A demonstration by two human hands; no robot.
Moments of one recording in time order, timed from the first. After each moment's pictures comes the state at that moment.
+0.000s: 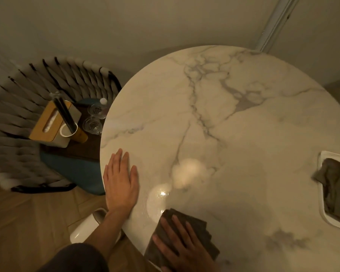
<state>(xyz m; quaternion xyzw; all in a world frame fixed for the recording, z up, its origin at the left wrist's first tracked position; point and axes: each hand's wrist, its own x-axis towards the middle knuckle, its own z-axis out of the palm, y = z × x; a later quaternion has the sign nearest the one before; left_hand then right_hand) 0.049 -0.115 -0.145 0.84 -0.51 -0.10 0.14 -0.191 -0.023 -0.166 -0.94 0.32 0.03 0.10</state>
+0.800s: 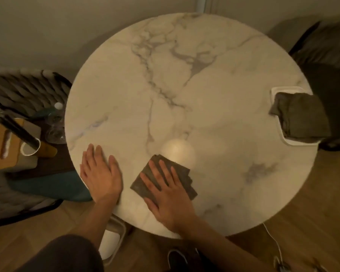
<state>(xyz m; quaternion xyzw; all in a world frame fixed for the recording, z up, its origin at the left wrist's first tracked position) 0.046 -0.115 -0.144 0.83 -0.53 -0.09 0.13 -0.139 -0.049 -0.144 -0.83 0.53 -0.03 0.17</state>
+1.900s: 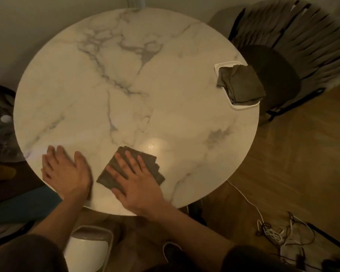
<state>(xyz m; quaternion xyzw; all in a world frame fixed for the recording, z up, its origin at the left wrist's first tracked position) 0.050 -0.115 -0.144 0.81 -0.55 -0.08 0.17 -0.118 -0.031 -0.147 -0.80 0.59 -0.06 0.14</state>
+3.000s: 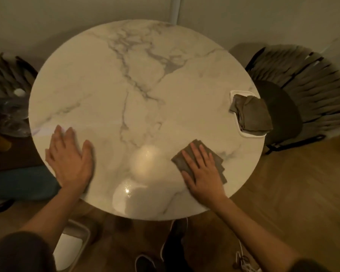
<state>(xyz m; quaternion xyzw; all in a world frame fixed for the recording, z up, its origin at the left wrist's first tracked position) 0.050 -0.108 -0.140 0.80 -0.57 -0.09 0.20 -0.297 -0.028 -0.140 -0.74 0.66 -0.01 0.10</state>
